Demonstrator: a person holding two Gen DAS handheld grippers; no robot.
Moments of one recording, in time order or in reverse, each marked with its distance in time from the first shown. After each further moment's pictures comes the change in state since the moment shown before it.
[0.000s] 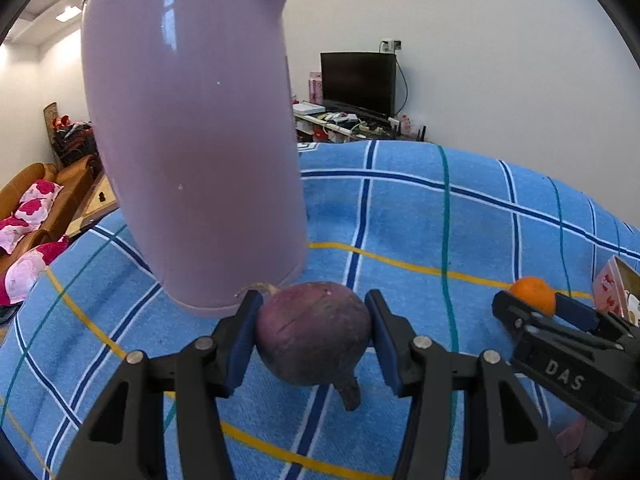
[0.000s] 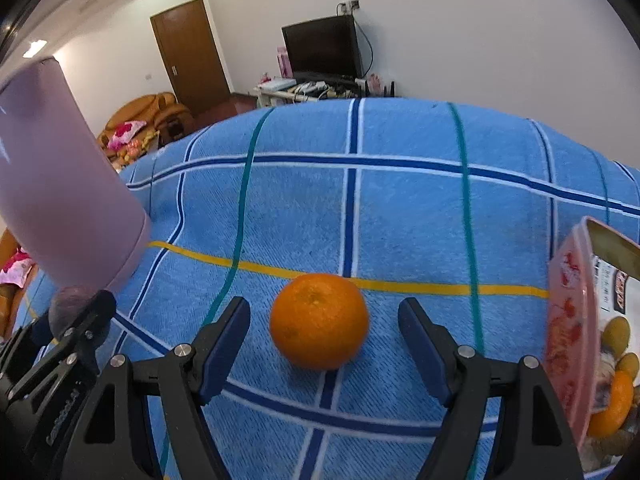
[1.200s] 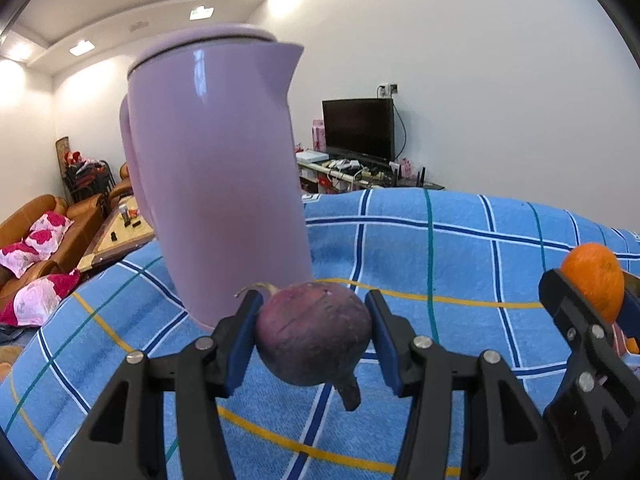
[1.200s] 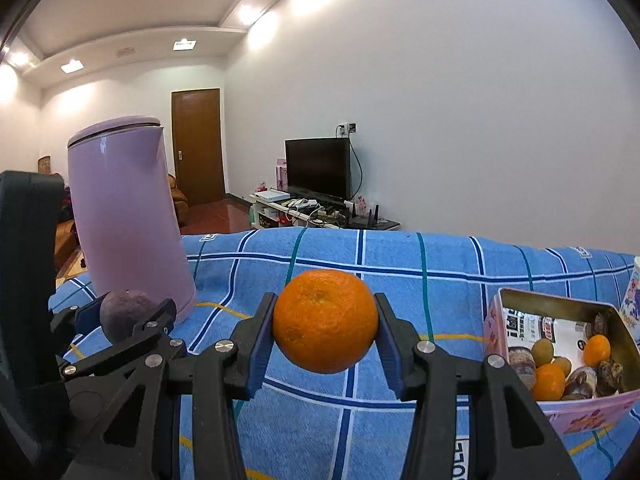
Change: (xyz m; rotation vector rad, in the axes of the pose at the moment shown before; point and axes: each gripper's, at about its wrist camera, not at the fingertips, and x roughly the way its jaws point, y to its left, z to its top) left arm -0.039 -0.007 -0.014 0.028 -0.198 0.021; right arm -0.107 0.045 -0.057 -0.085 -0.476 -0.107
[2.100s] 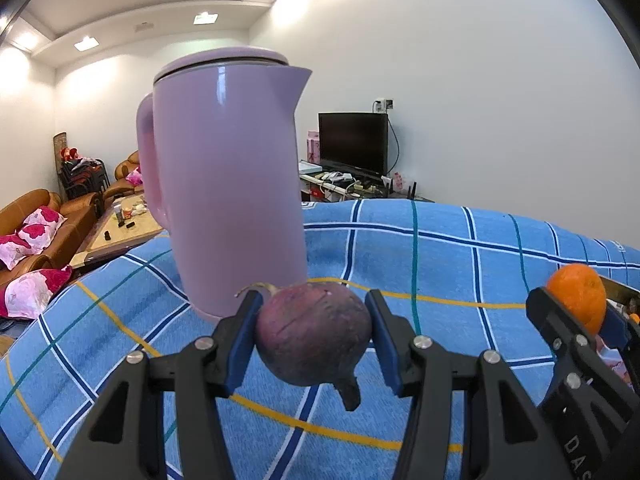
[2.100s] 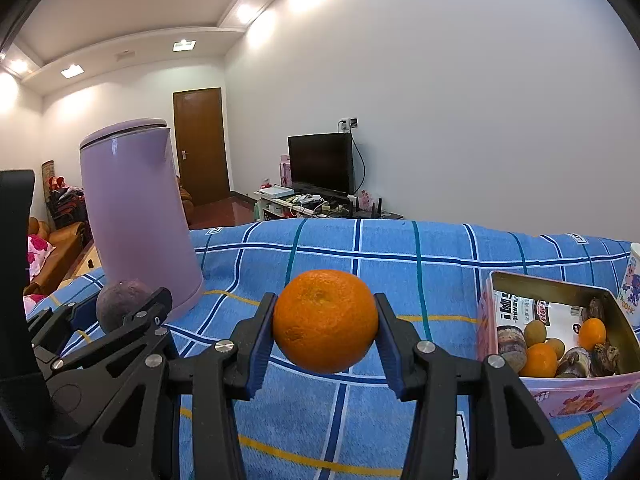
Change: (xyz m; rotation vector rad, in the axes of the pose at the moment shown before) left arm -0.021 0.007 -0.009 -0.041 -0.042 -0.036; right arm -0.017 -0.007 -0.005 0.018 0.016 0.023
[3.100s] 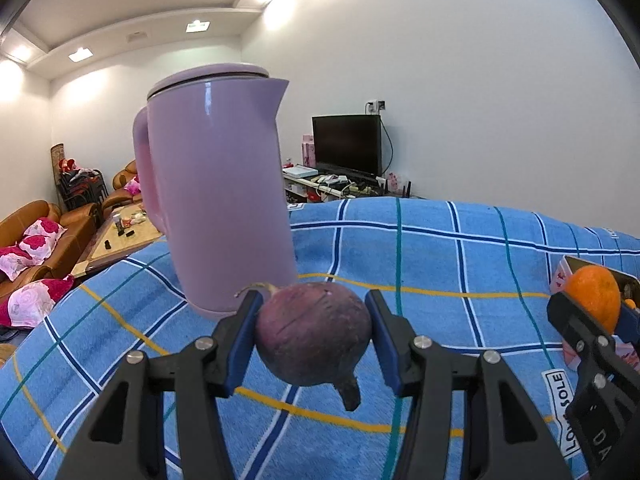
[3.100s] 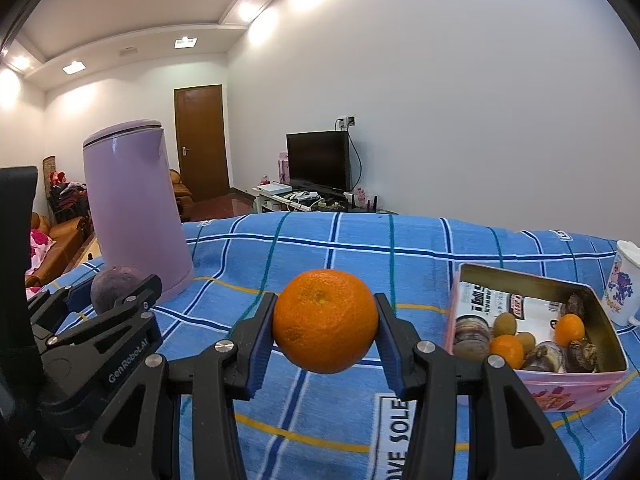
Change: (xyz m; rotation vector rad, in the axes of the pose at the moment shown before) left arm -0.017 -0.017 -0.006 0.031 -0.011 -0.006; right arm -0.023 -0.030 -0.008 -0.012 0.008 -0.003
